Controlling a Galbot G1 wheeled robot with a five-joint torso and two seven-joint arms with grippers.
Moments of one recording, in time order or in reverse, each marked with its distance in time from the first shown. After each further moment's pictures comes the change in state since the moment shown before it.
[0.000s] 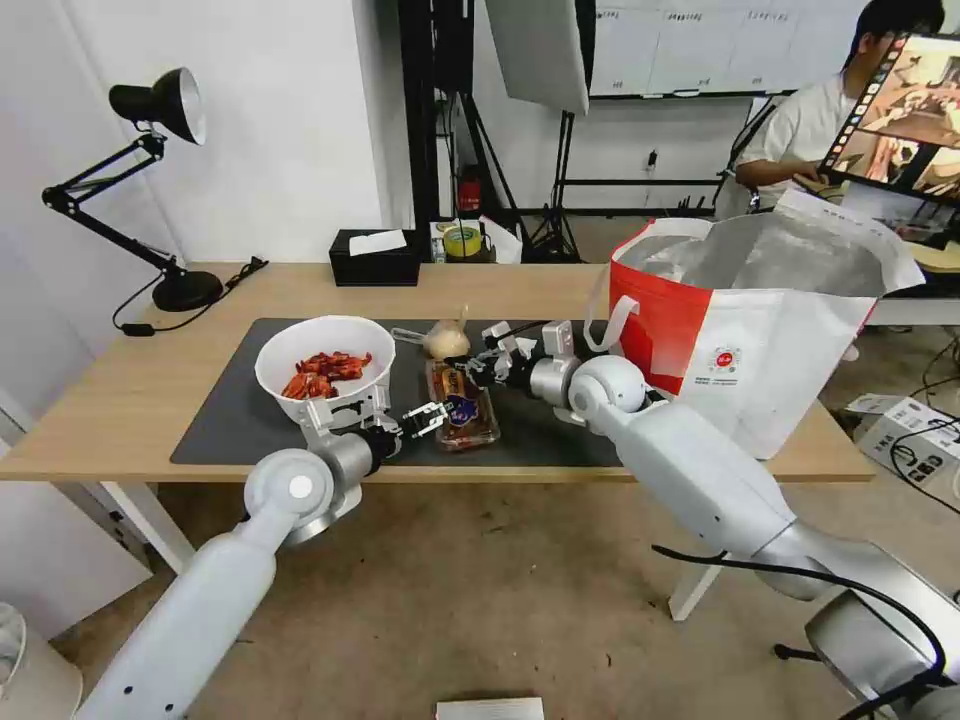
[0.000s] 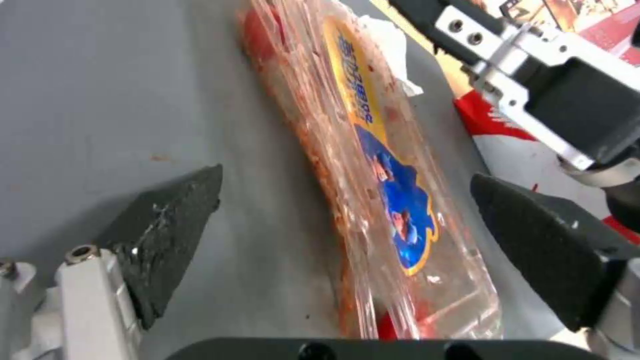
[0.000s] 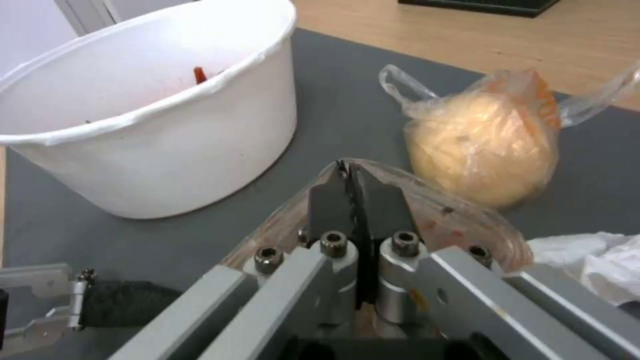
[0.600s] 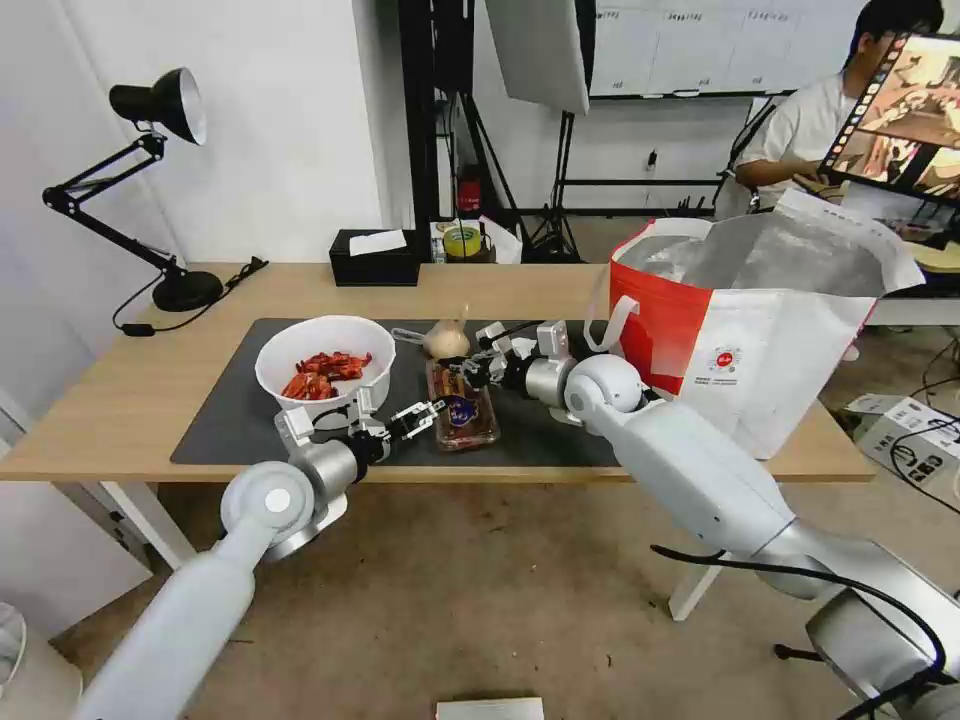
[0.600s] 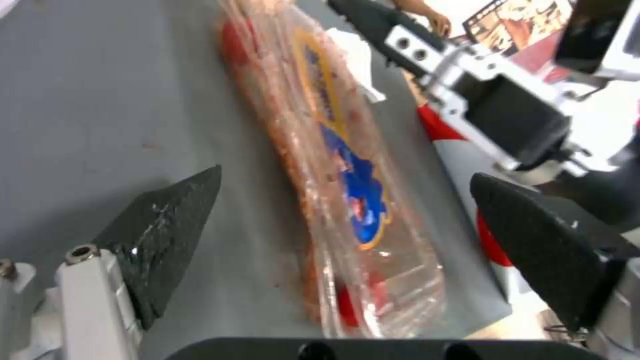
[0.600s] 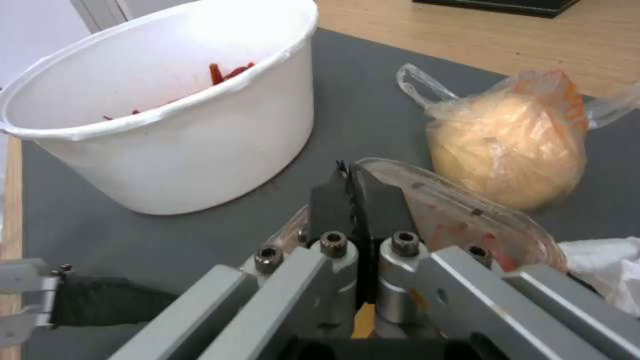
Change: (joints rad) left arm 0.073 0.020 -0.064 -0.049 -0.018 -0.012 0.076; right arm -0.004 -0.005 -0.010 0.028 0.002 -0.006 0.006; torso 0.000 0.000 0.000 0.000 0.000
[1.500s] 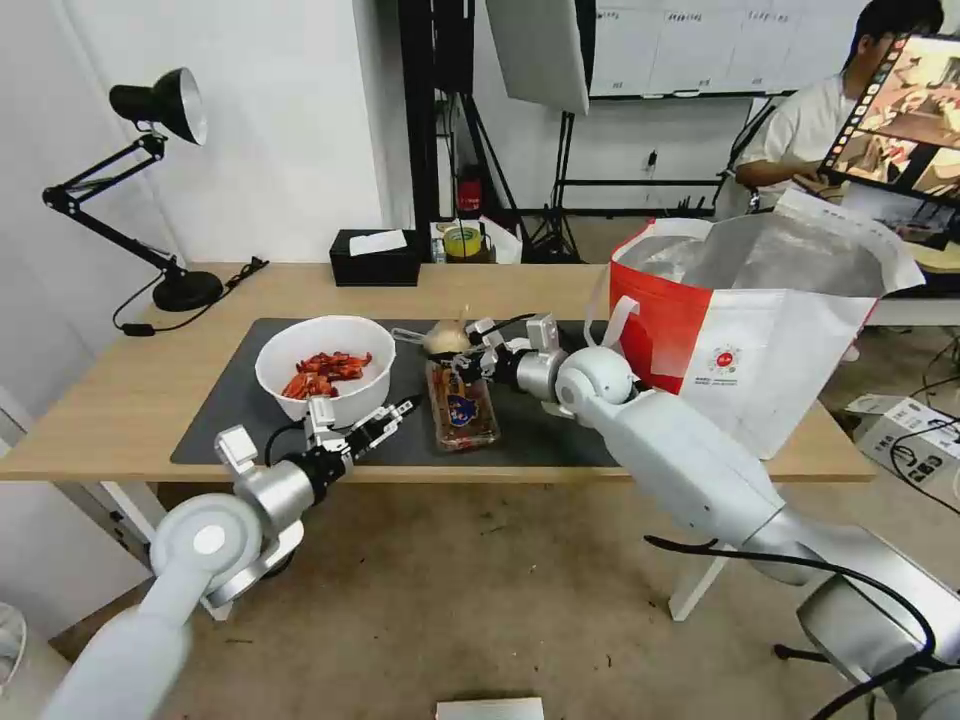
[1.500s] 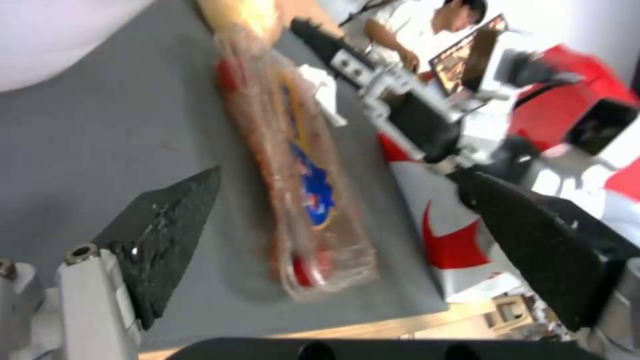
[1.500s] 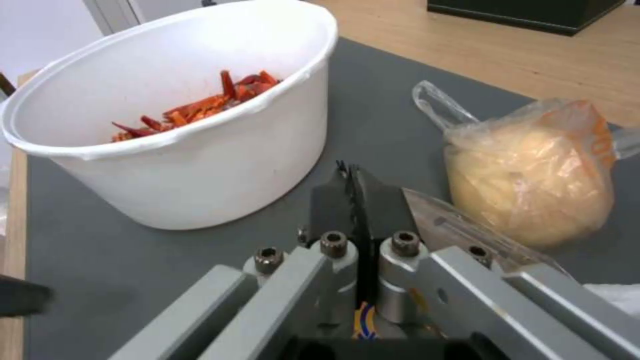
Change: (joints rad) left arm 0.169 0.026 -0.183 -0.143 -0.087 0.009 0.036; right arm 0.050 0.019 -0.044 -0.024 0.001 0.004 -0.005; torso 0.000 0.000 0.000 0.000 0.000
